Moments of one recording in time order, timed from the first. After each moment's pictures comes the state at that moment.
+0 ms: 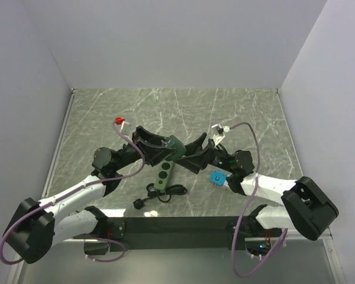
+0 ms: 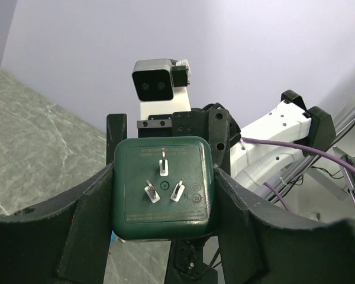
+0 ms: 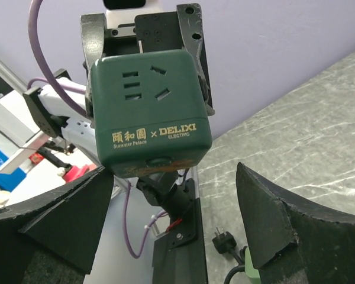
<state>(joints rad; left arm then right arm) -0.61 1.05 0.46 1.05 0.56 -0.84 0.64 1.26 0.38 1.30 -0.63 0.93</state>
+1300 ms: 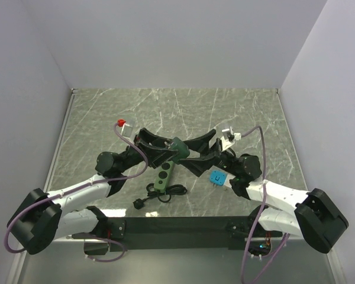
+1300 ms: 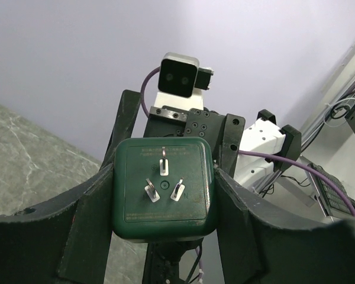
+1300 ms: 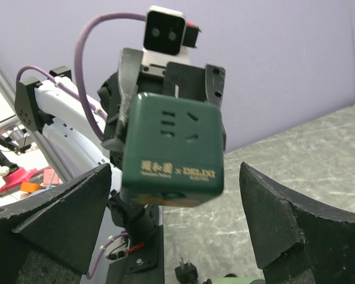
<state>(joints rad) -0.67 1.13 0.44 1.26 0.52 -0.94 0.68 1.12 0.37 1.30 -0.54 0.70</state>
